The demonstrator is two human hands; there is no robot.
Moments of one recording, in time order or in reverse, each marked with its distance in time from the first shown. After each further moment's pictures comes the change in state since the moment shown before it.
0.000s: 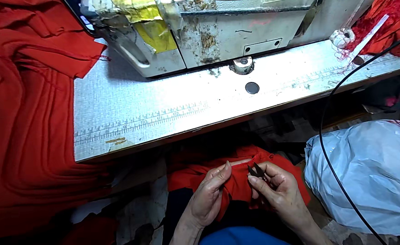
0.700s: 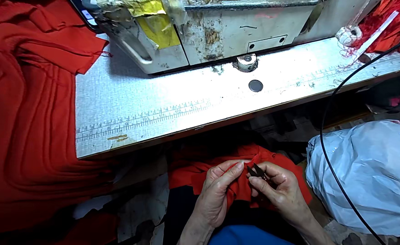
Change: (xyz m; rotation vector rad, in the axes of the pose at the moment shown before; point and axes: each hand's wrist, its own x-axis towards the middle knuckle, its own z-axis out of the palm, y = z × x) left_hand 0.003 -0.002 0.023 -0.095 0.184 0.040; right_hand 0.004 0.008 -0.003 0.027 -0.065 -0.086
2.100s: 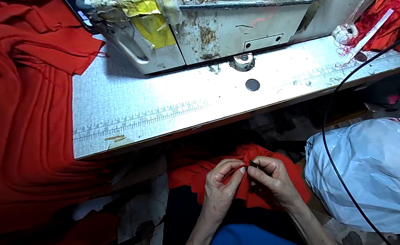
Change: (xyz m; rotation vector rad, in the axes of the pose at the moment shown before) left_hand 0.010 -0.030 -0.018 0.685 0.027 0.558; right_hand 0.018 0.023 -0.010 0.116 -0.035 0.105
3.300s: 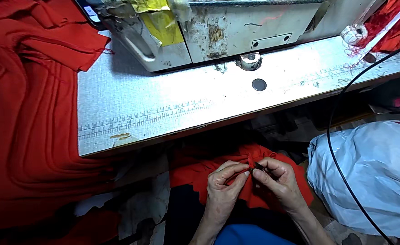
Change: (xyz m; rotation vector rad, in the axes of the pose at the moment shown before) left_hand -0.003 -0.003 0.001 -0.023 0.029 0.093; right_hand -0.008 0.001 0.004 -0.061 0.075 -0.121
